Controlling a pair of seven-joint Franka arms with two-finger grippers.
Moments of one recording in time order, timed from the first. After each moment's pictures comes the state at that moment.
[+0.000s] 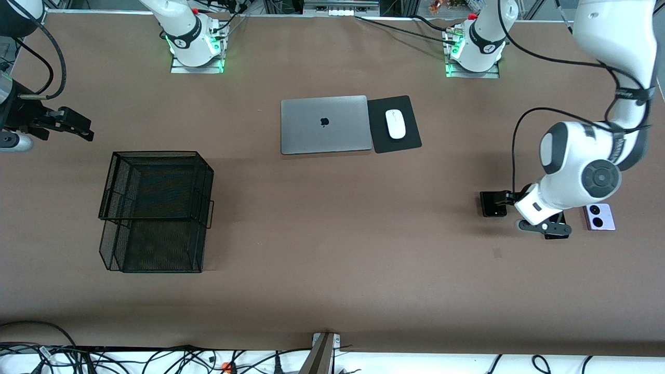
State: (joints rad) left arm 0.00 0.46 0.00 -1.89 0.05 2.25 0.06; right arm -0.06 0.02 0.03 -1.67 -0.03 1.67 -0.02
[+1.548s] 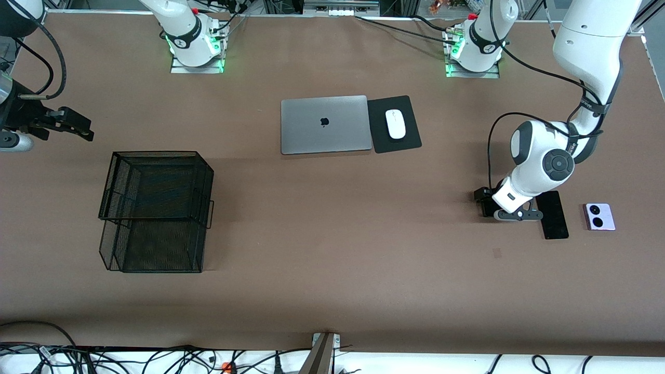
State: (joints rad) left arm 0.03 0.51 -0.04 -2.10 0.05 2.55 -0.05; right arm -0.06 0.02 0.03 -1.67 -0.03 1.67 -0.02
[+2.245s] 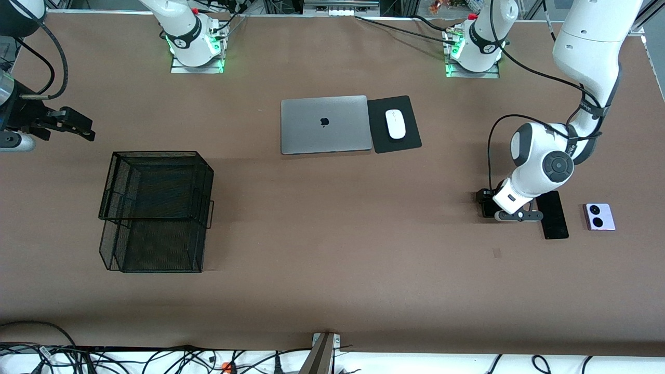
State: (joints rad) left arm 0.03 0.52 -0.04 -2.09 0.05 2.55 -0.06; right arm -0.06 0.02 0.04 -1.67 -0.03 1.67 -0.02
